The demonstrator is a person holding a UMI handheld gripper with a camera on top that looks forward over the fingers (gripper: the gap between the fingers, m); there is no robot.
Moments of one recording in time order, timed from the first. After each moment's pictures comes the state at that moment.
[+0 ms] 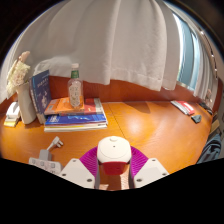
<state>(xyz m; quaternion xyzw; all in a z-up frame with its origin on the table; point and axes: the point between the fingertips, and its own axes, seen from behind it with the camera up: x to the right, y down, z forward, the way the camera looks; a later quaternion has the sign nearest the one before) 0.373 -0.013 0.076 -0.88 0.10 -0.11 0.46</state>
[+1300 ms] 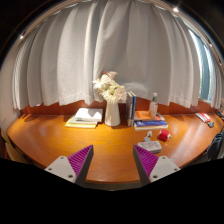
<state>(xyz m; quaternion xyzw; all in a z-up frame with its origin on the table) -0.055 -0.213 0.219 -0.85 0.00 0.01 0.53</state>
